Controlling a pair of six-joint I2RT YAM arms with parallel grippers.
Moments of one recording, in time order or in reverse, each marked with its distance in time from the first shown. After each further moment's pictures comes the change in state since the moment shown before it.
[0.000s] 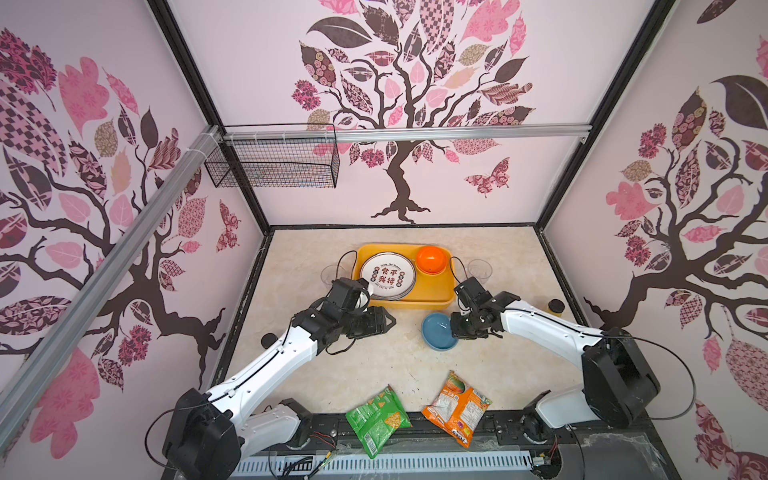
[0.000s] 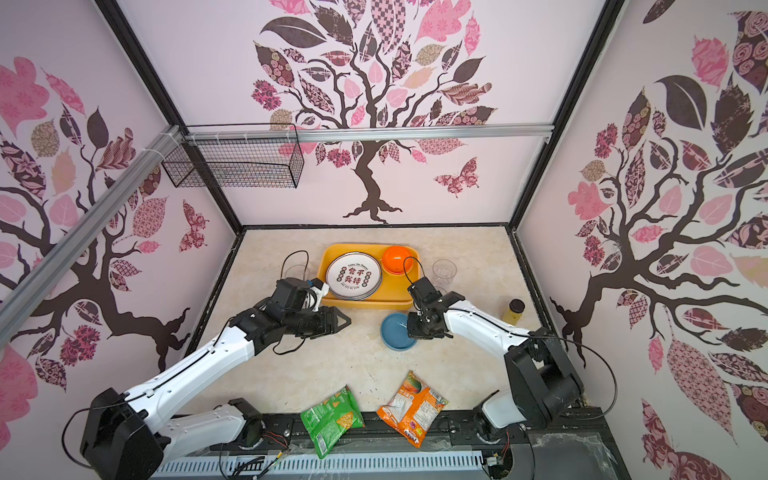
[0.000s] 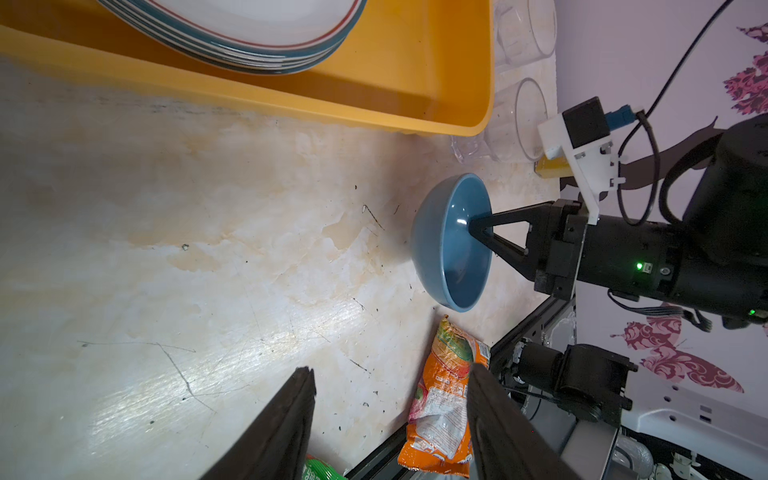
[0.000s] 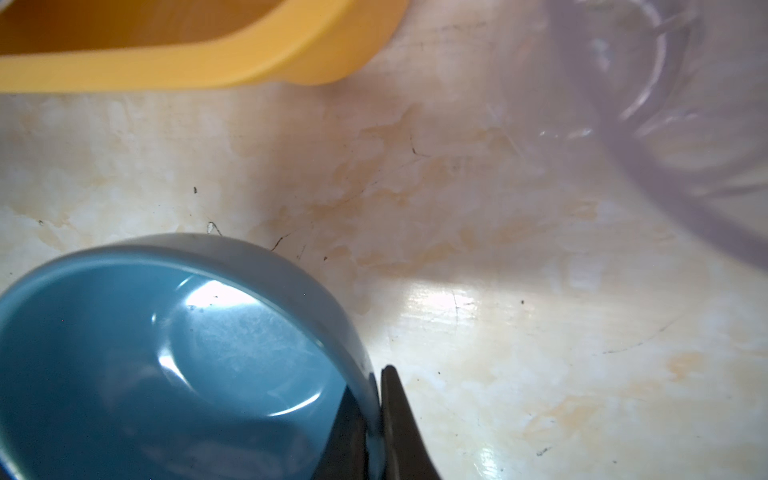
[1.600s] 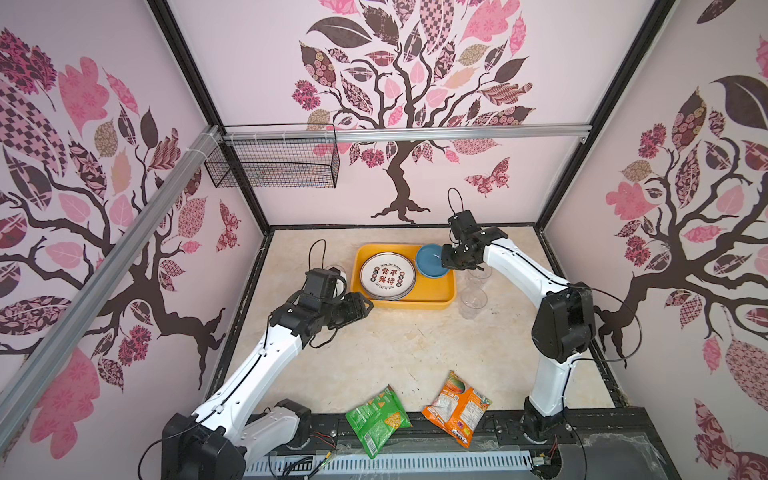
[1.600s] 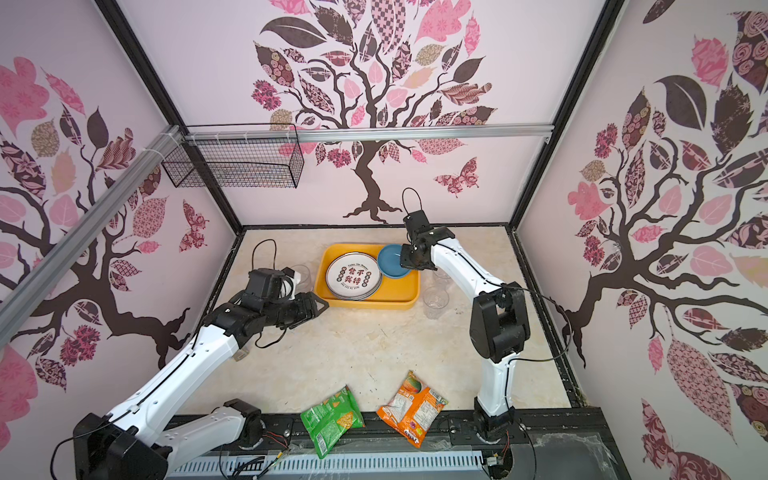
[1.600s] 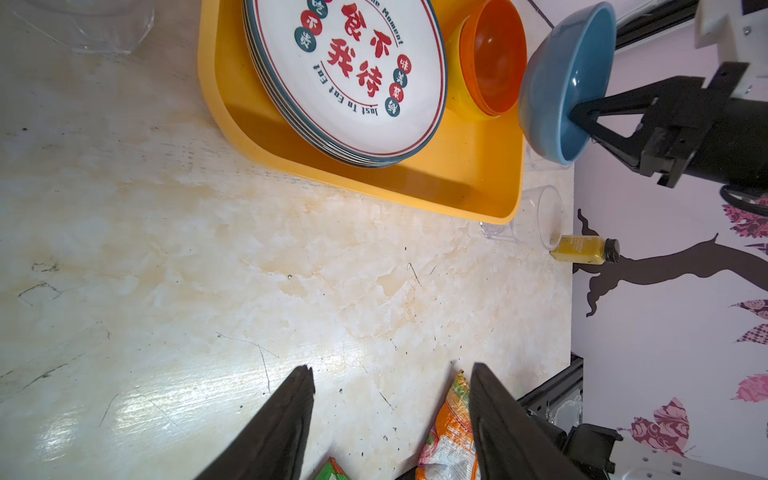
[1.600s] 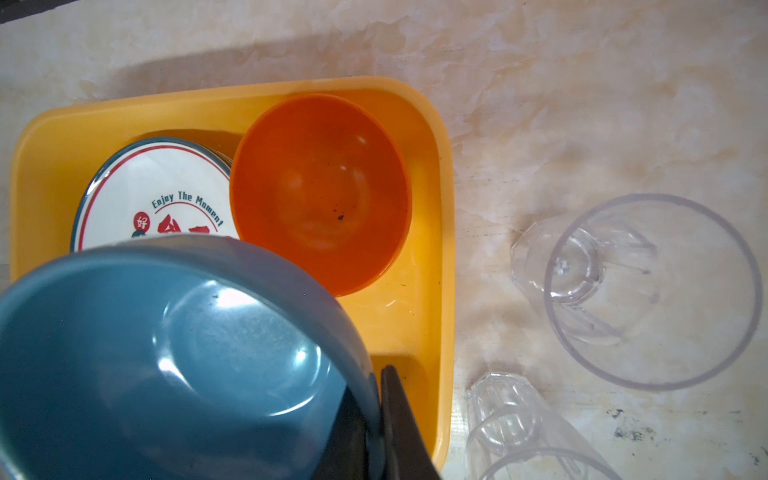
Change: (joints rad) left arm 0.180 -0.052 0.079 -0.128 -0.060 0.016; right arm -0.166 0.470 0.817 -0.165 0.121 -0.096
